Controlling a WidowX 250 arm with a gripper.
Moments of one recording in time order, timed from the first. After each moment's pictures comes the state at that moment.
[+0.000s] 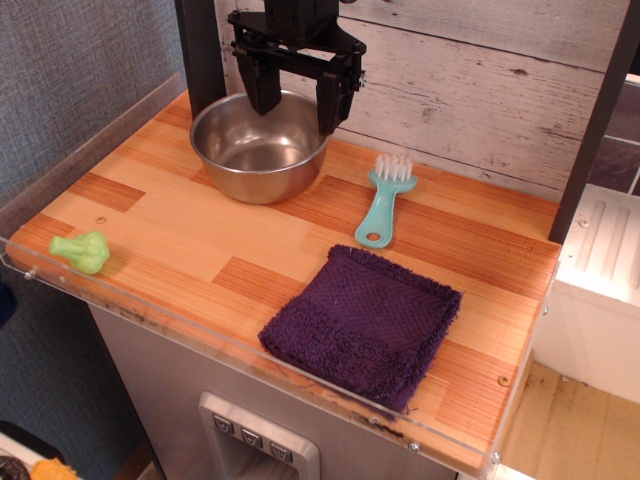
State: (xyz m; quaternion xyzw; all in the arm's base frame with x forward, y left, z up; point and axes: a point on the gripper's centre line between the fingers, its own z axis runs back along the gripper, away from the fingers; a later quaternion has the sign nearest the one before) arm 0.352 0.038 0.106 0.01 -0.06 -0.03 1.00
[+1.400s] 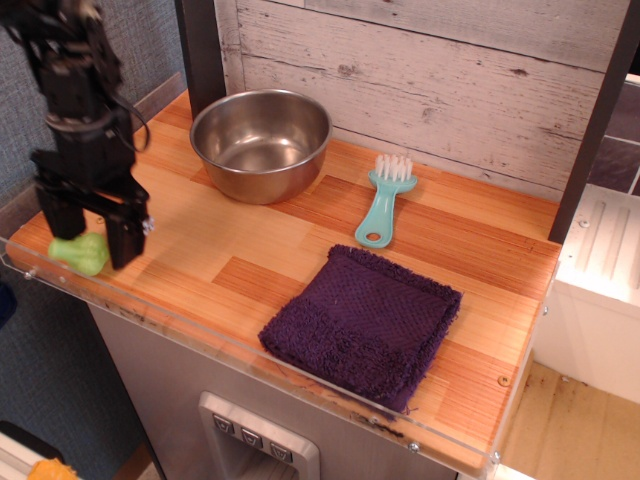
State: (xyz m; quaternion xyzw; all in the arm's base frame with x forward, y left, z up) arm 0.240 0.155 0.019 0.05 0.06 -0.03 1.00
